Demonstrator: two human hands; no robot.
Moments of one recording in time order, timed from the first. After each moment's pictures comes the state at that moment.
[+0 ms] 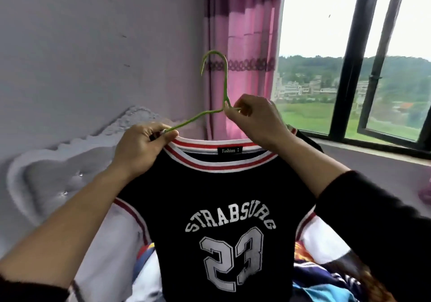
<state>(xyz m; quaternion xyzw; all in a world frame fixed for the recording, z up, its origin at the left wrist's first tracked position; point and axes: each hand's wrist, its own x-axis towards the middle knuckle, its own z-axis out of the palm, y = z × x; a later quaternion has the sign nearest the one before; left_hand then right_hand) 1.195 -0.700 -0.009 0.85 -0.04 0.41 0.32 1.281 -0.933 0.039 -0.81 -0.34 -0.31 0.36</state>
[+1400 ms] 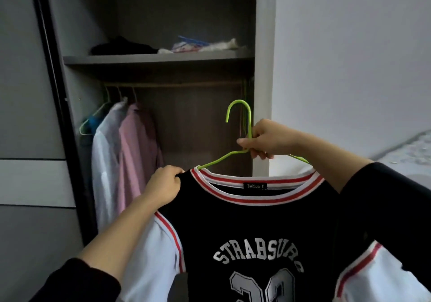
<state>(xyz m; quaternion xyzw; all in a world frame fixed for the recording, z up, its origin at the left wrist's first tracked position) 0.684 -0.005 -0.074 0.81 0.48 0.33 0.08 0.914 -0.130 0.046 -0.68 -0.67 0.11 0.28</state>
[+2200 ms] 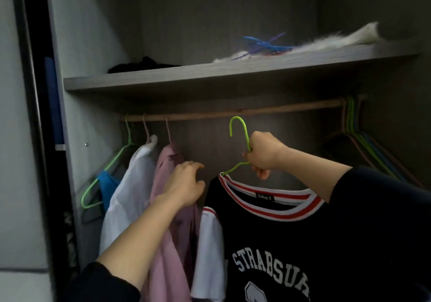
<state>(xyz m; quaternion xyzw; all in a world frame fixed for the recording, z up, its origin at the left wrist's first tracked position) 0.615 0.384 0.023 0.83 0.45 0.33 -0.03 0.792 0.281 0.098 -0.72 -0.62 0.05 0.30</state>
